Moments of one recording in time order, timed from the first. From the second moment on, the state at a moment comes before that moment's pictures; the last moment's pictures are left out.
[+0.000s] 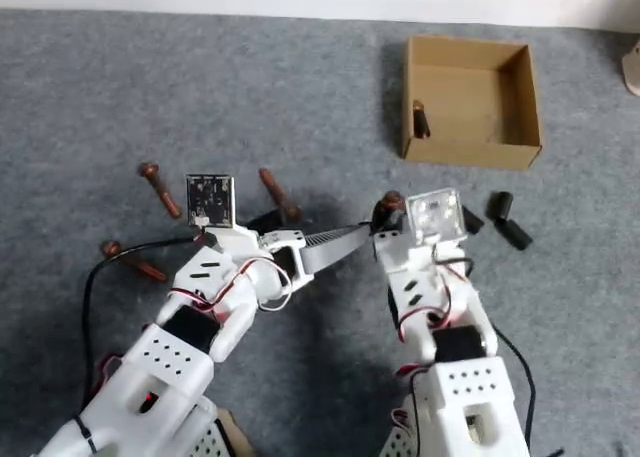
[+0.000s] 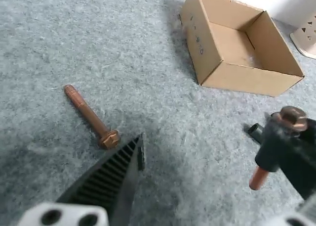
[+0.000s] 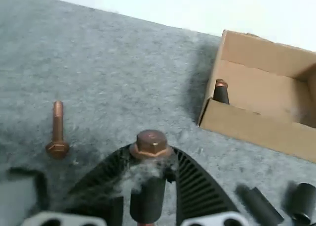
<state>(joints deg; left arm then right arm) 21.2 -54.8 78.7 11.1 31.2 -10.7 -67.0 80.3 15.1 9.8</state>
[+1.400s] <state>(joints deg) 21.2 -54.8 78.7 11.1 31.2 3.6 42.3 -40.0 43.5 17.8</state>
